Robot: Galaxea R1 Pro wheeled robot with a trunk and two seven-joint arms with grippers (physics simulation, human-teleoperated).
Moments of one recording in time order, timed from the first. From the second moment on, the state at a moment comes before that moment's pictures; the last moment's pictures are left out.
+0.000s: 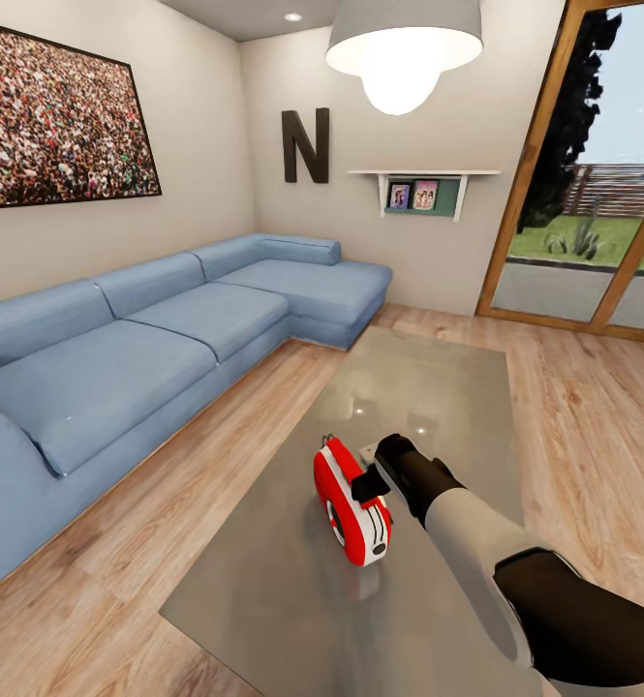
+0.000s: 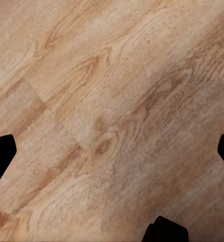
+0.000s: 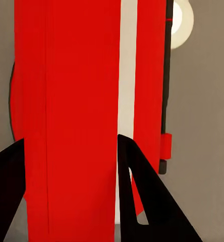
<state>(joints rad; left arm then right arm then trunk) 0.05 -0.01 0.33 -0.72 -0.01 -0.09 0.14 -1.03 0.16 0.25 -0.37 0.18 0.83 0.22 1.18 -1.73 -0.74</state>
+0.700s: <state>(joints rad) 0.05 0.00 0.33 -0.72 -0.01 -0.10 0.14 -1.03 0.15 0.22 -0.38 0.16 0.78 0.31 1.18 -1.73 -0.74</state>
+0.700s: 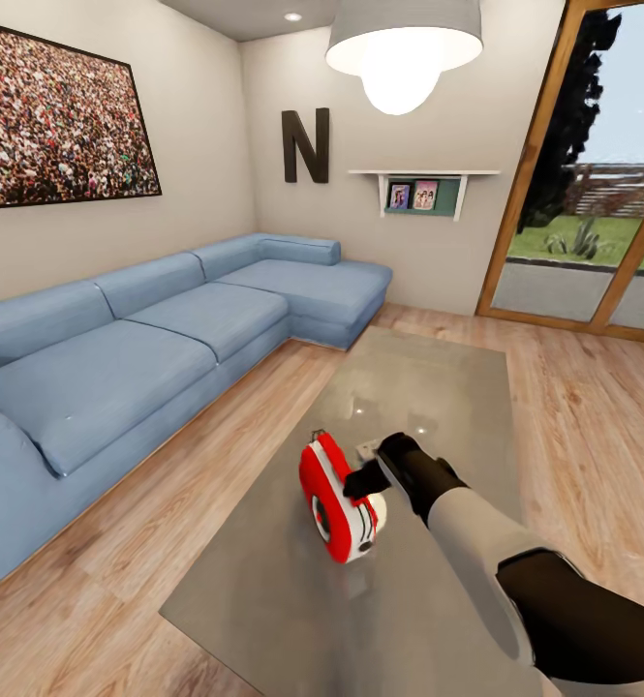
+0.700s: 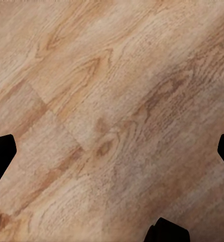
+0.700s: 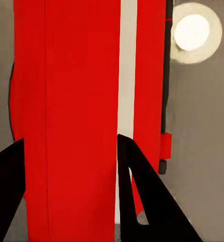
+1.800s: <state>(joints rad) 0.05 -0.01 0.32 -1.10 0.00 0.01 0.15 -1.03 0.00 0.22 -0.49 0.18 0.76 0.93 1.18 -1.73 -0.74</state>
